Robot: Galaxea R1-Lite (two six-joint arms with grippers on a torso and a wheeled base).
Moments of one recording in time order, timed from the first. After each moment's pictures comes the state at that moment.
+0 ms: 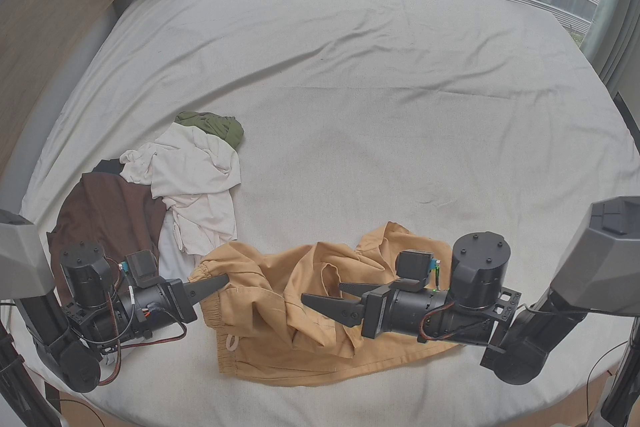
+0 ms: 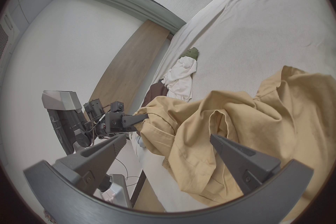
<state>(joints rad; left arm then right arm) -0.25 1.96 -0.14 -1.55 -0.51 -0.54 0.75 2.12 -0.58 -1.31 0.33 0.56</state>
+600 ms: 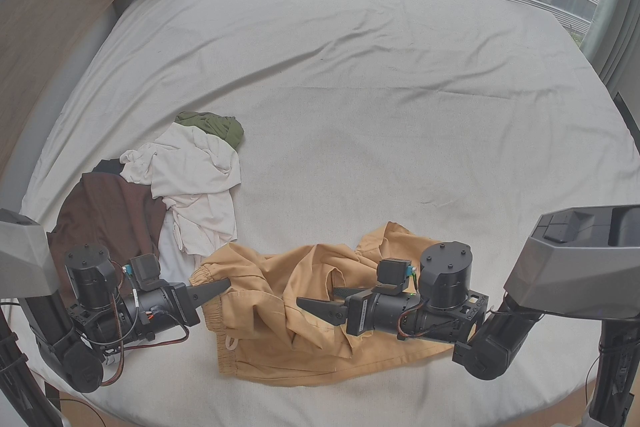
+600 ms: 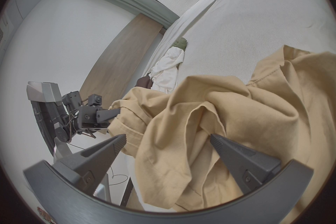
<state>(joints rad) -0.25 1.98 -0.14 -1.55 -0.51 -0.52 0.71 2.28 -0.68 -1.31 0.33 0.52</state>
